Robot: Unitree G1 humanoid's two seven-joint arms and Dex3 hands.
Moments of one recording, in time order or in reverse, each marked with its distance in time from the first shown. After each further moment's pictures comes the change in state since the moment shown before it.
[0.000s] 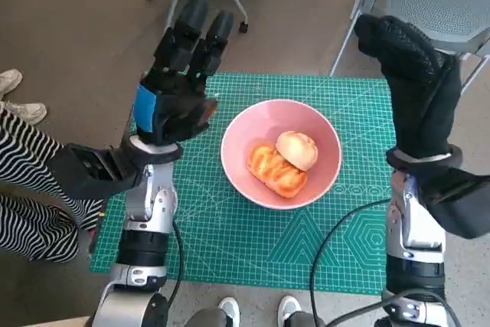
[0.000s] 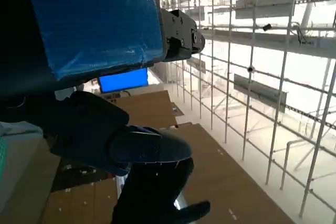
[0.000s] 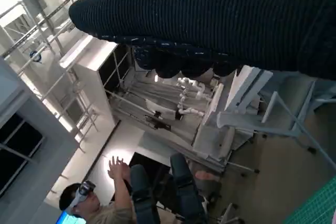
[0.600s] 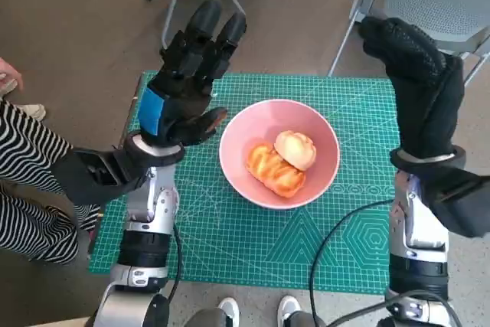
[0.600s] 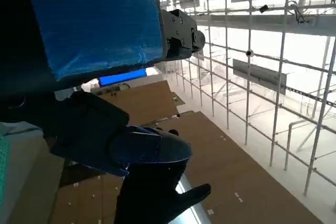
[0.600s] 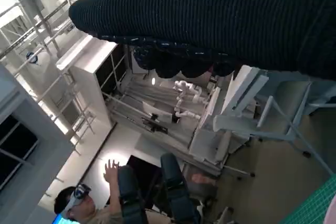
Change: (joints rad) left arm 0.000 -0.014 -0.006 0.000 0.024 -0.021 -0.017; right arm 0.001 -0.015 -0.007 0.023 0.000 -0.012 0.003
